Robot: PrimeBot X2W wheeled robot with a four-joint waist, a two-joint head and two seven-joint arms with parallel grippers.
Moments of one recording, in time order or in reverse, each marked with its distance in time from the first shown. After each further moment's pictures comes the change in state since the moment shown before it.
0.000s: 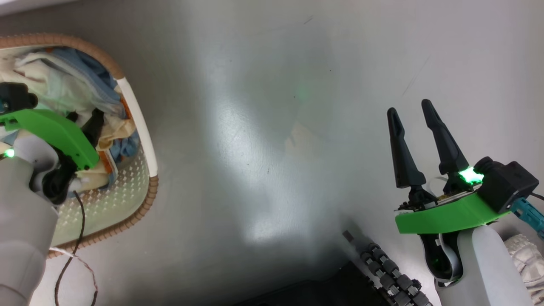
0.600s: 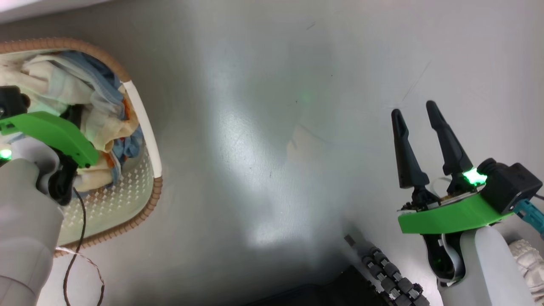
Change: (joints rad) left arm -0.031 -0.047 -0.007 0.116 0.025 0.000 -0.168; right arm 0.009 0.001 -0.015 -0.007 -0.012 0.000 0.000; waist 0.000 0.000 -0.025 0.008
